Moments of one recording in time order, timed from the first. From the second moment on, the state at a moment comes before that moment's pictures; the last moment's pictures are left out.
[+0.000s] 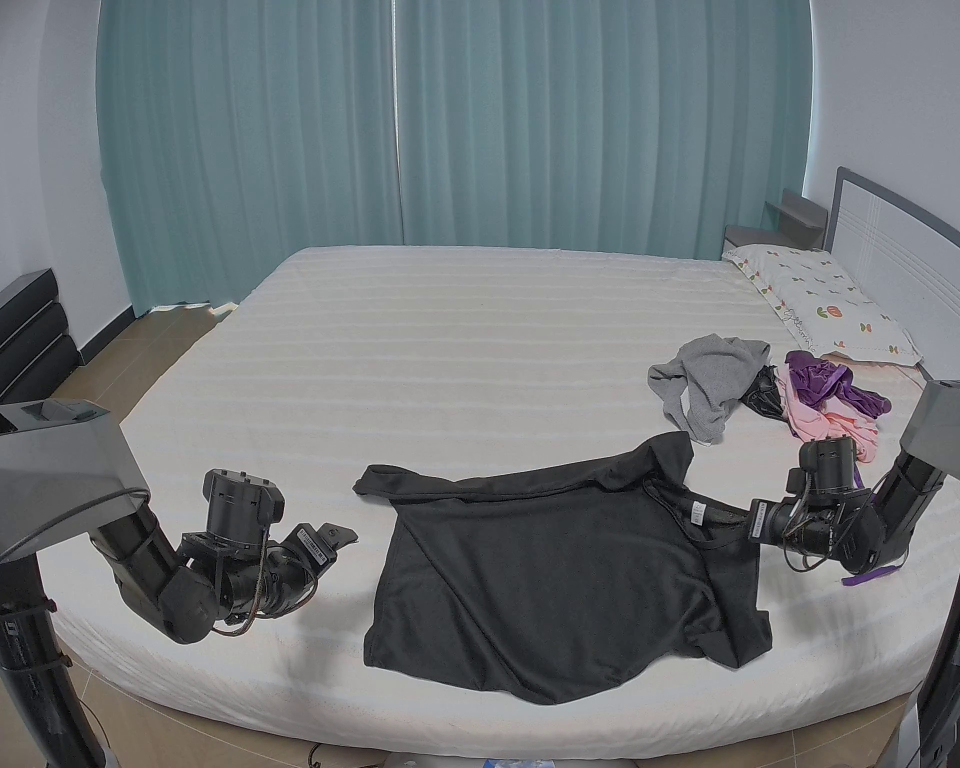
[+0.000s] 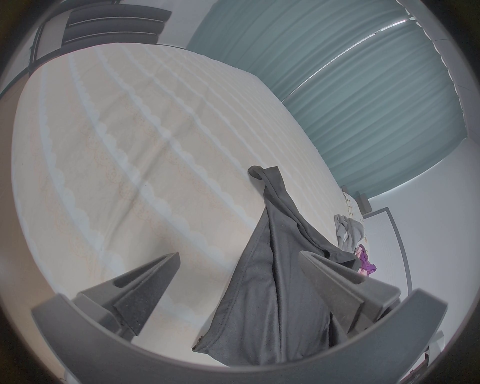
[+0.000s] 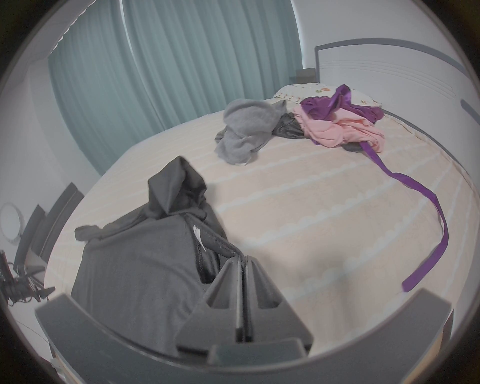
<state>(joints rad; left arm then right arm) -0.29 2.08 -0.55 -0.82 -0.01 -0.98 0.04 2.15 -0.65 -0.80 -0.04 0.28</state>
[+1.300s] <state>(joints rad) -0.41 2.08 -0.48 -0.82 0.00 -1.00 -0.13 2.00 -0.29 -1.12 0.27 0.48</state>
